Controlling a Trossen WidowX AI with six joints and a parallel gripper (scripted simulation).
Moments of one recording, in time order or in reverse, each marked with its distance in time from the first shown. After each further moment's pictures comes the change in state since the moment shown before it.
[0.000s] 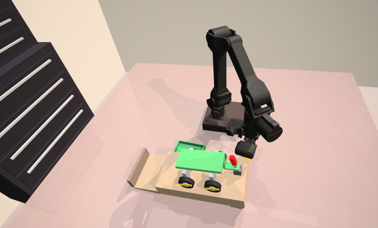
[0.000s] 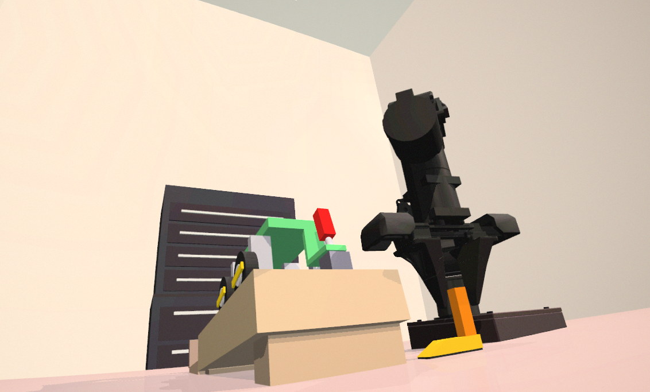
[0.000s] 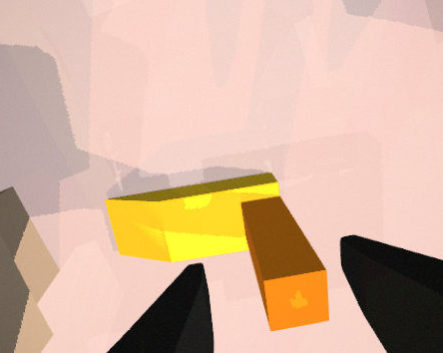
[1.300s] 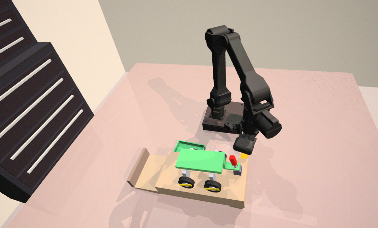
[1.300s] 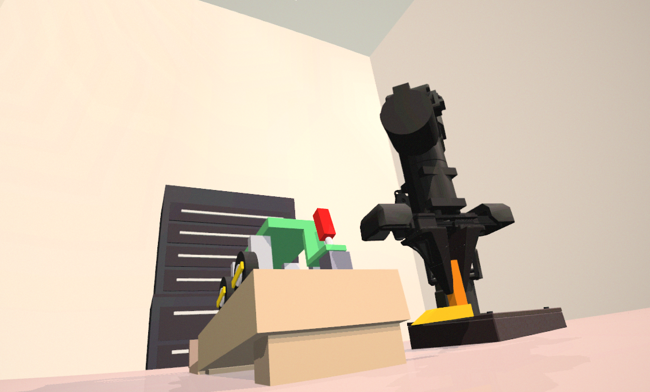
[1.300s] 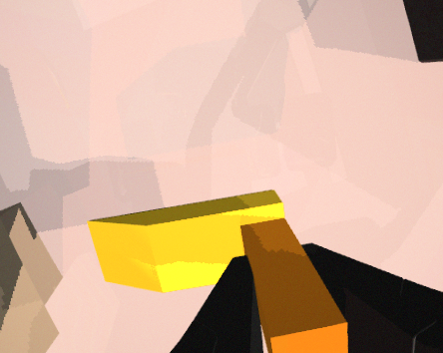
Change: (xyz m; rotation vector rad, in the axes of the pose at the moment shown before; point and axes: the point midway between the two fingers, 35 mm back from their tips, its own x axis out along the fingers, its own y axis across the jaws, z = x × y) arm -0.016 -0.005 0.008 0.007 -0.024 -0.020
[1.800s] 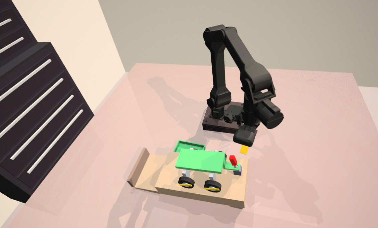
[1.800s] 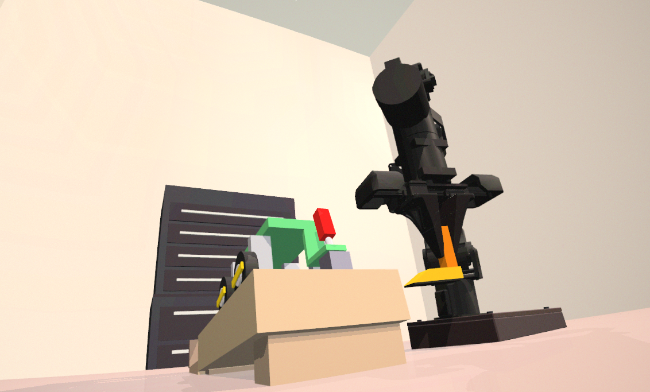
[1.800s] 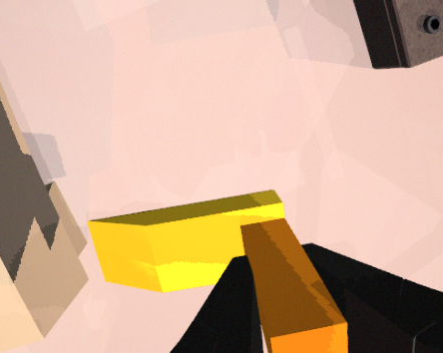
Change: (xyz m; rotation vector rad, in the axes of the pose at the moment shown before) arm -0.042 -0.001 0.002 0.000 0.000 0.000
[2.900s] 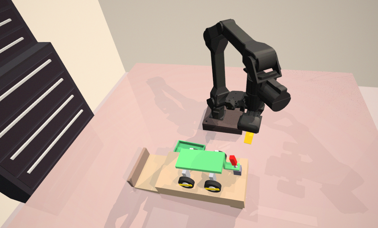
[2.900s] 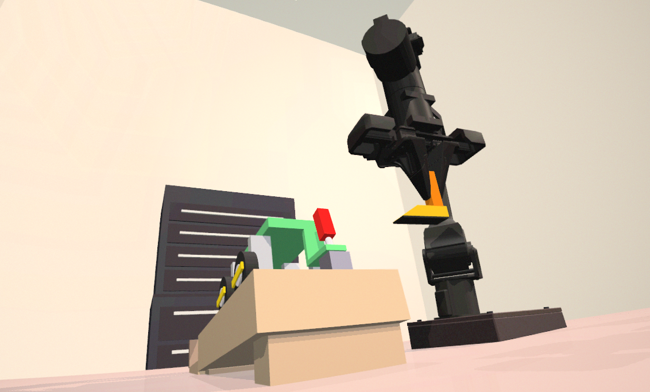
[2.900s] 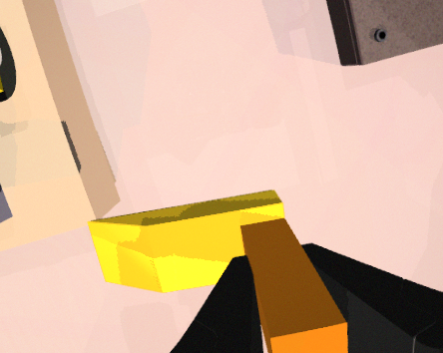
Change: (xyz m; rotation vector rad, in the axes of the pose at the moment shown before) arm -0.071 0.003 -0.006 -0.075 0.014 0.013
